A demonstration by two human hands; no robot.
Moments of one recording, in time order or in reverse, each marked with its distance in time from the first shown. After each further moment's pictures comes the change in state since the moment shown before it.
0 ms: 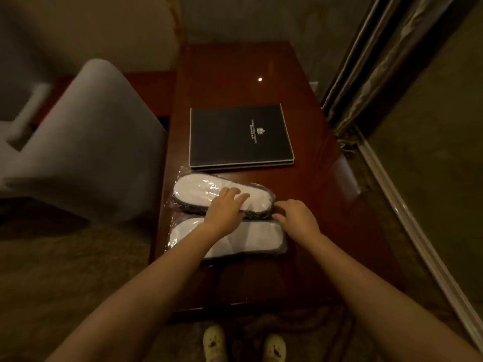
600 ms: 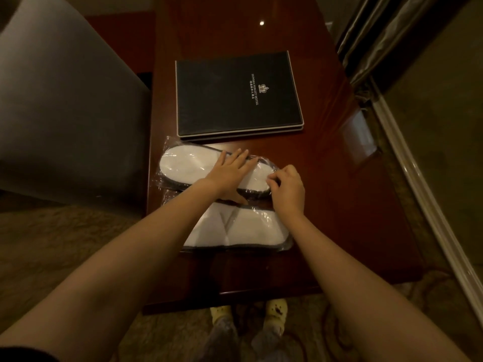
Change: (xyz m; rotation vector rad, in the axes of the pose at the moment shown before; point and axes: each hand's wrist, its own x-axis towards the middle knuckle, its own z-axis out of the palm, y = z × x) left_hand 0.067 -0.032 0.022 0.254 -0.298 0.165; right_hand 0.036 -0.015 0.048 0.334 0.334 0.173
